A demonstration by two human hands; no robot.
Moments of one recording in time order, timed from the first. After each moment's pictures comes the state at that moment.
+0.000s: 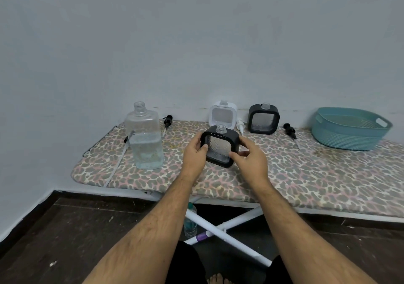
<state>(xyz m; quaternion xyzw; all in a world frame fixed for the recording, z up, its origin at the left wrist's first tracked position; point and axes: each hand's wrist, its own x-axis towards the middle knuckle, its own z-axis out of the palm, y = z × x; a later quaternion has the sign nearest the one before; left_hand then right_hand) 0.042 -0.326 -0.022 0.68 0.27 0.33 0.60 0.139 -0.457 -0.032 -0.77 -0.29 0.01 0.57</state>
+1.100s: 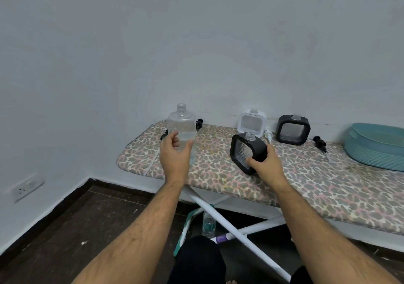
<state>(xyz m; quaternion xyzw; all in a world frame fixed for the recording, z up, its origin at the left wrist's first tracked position) -0.076 -0.290 -0.002 0.64 0.38 0.56 0.35 0.120 -0.444 -0.022 -0.75 -0.31 0.11 0.57</state>
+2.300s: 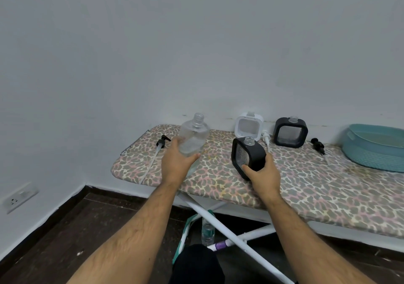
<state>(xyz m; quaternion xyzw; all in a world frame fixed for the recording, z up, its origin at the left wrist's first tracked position) -0.064 -0.271 -0.002 0.77 0.38 0.42 0.30 0.106 -0.439 -0.040 -0.77 -0.27 0.02 0.57</state>
